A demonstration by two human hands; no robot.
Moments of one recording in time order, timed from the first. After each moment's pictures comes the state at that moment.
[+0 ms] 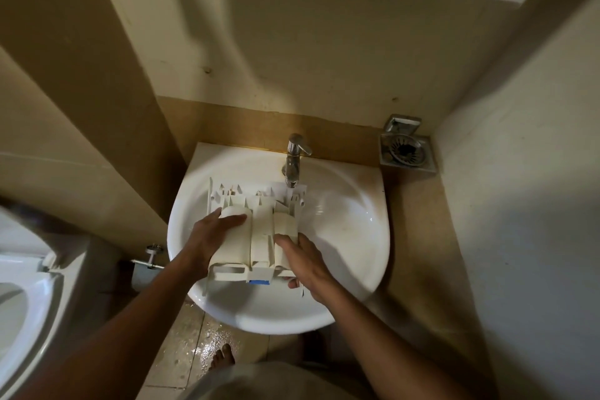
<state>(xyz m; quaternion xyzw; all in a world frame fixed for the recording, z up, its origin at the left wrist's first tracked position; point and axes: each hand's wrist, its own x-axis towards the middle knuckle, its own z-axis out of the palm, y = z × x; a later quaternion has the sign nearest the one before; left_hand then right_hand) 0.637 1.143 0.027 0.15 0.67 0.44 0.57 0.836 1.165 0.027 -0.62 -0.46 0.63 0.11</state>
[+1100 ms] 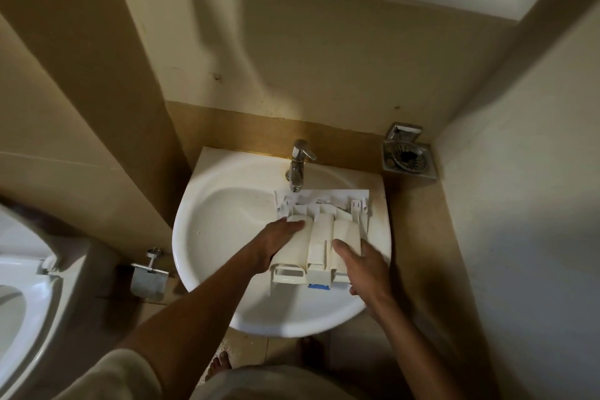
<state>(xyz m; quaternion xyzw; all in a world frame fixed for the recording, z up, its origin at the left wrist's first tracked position) 0.715 1.179 0.019 0.20 0.59 0.33 0.71 0.911 1.161 0.051 -0.73 -0.46 0.47 0.21</state>
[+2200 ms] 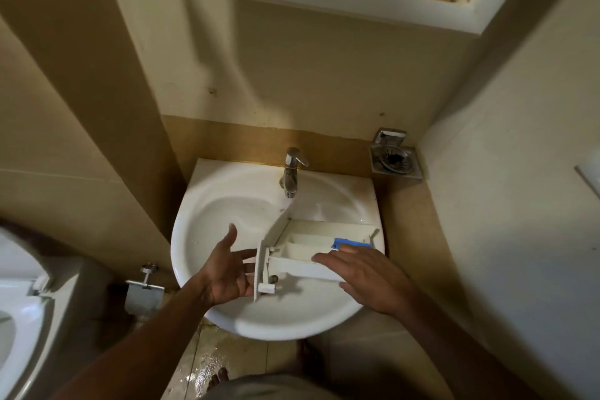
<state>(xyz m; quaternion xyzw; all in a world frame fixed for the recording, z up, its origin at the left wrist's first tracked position) 0.648 1.126 -0.012 -0.04 0.40 0.37 0.84 0.935 1.154 0.102 -0.31 -0.95 0.08 -0.07</state>
